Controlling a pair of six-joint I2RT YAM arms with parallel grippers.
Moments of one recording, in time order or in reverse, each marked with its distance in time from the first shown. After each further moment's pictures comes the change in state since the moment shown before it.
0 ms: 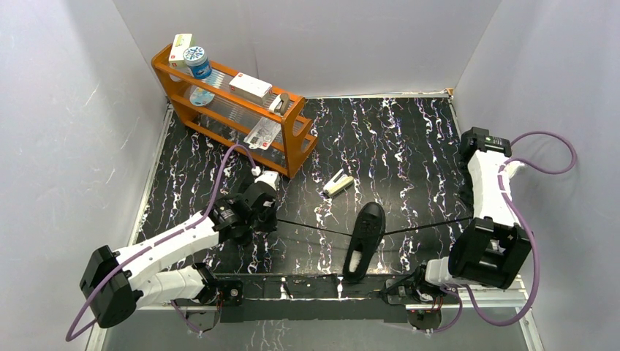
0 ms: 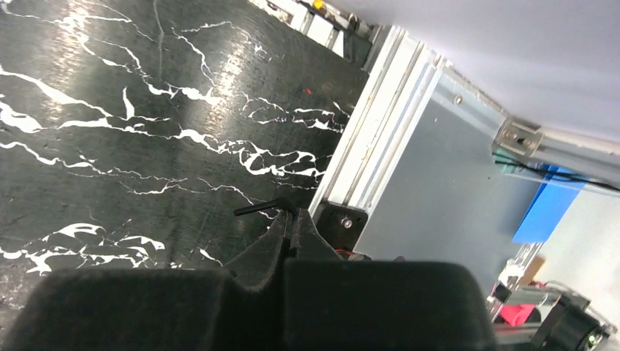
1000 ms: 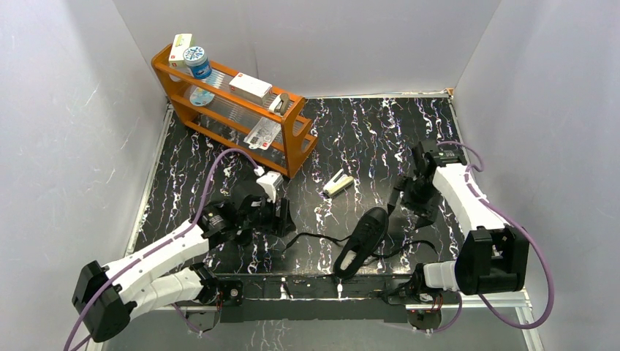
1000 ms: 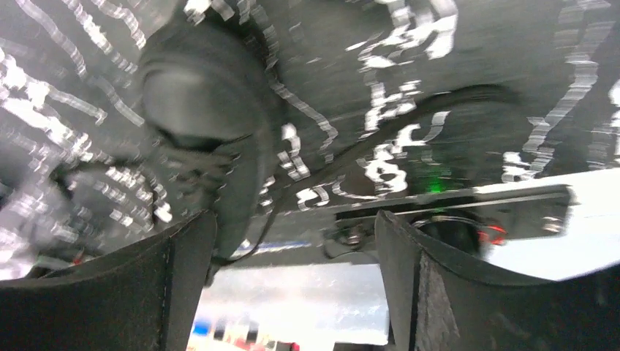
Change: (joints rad) left arm 0.060 -0.091 -0.082 0.130 0.277 0.074; right arm 0.343 -0.050 -0.209 0.159 -0.674 -0.195
